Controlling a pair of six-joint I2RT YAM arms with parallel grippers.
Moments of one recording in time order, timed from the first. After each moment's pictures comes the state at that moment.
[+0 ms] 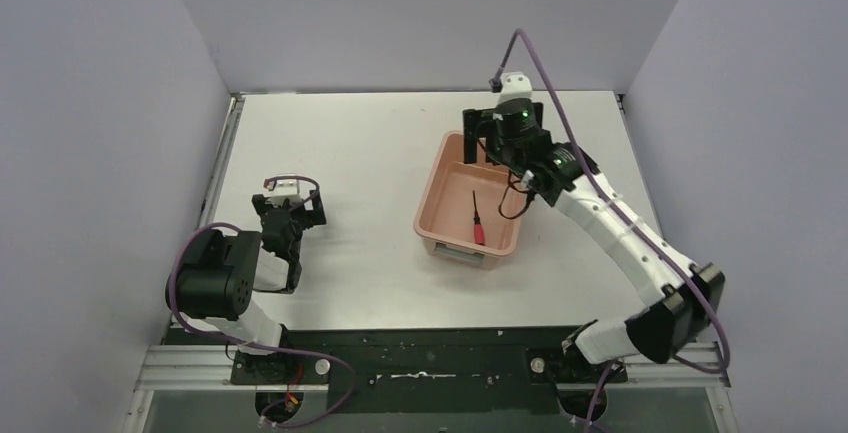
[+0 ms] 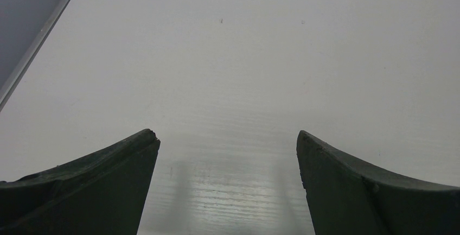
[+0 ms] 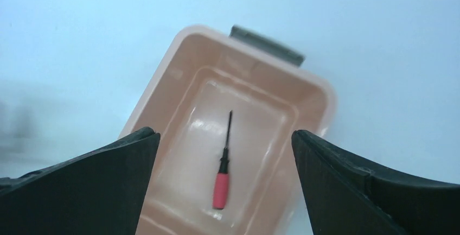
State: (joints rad) left arm -0.08 1.62 0.25 1.18 -0.19 -0.04; right arm 0.58 1.47 1.46 -0.63 0.32 0.27
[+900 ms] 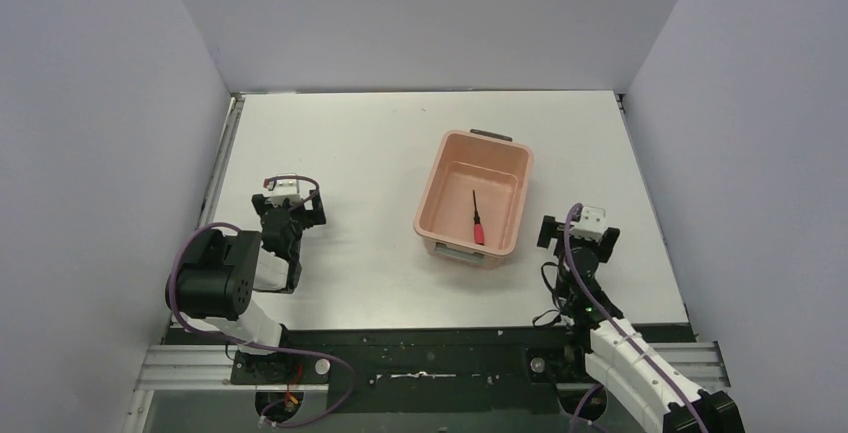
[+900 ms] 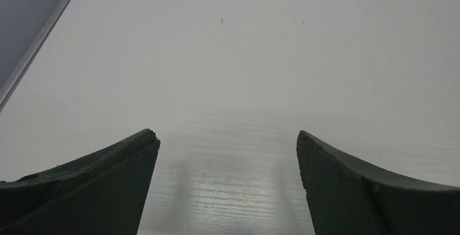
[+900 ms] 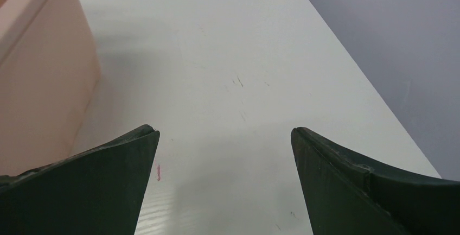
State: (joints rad) left arm -0.08 1.62 0.25 1.18 -0.19 -0.04; right arm 0.33 0.65 0.05 0.43 0.61 -0.01
